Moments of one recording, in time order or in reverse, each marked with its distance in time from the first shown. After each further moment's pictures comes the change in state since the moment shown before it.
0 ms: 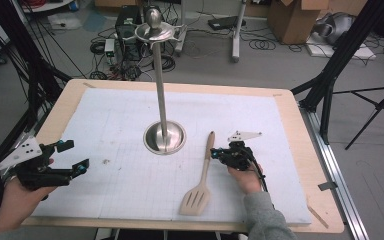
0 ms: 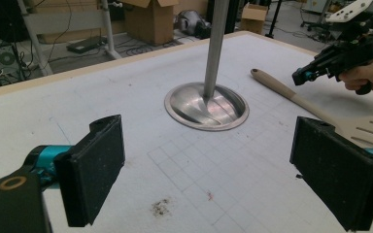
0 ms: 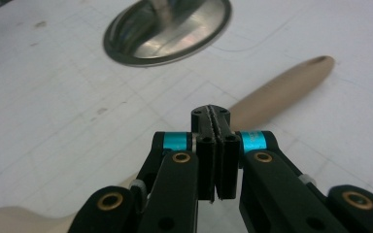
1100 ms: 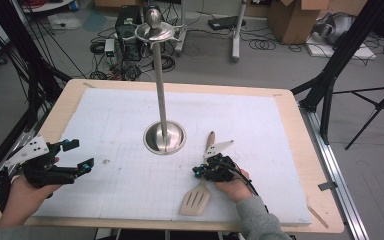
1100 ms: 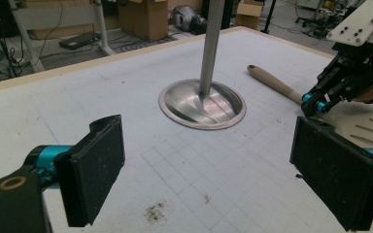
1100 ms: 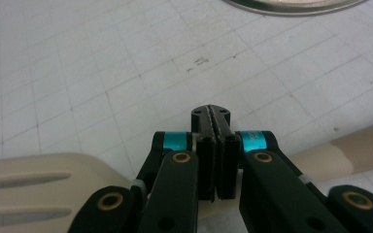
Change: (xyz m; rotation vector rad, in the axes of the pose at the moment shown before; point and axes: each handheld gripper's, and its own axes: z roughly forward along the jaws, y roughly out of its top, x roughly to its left) left arm 0.001 -0.001 0.011 0.014 -0.021 -0.002; right arm 0.049 -0.003 0.029 0.207 0.144 -0.206
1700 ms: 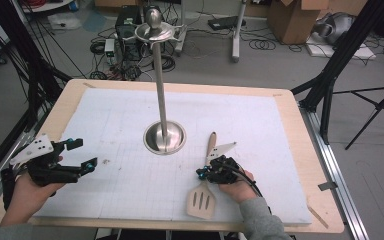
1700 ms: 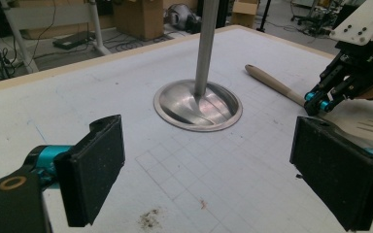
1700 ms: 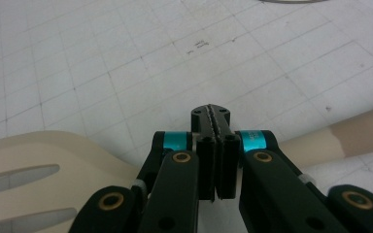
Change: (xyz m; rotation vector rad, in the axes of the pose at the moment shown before) left arm -0.001 0.002 0.007 0.008 -0.018 0.008; right arm 0.001 -0.006 -0.009 0.023 -0.010 -0.013
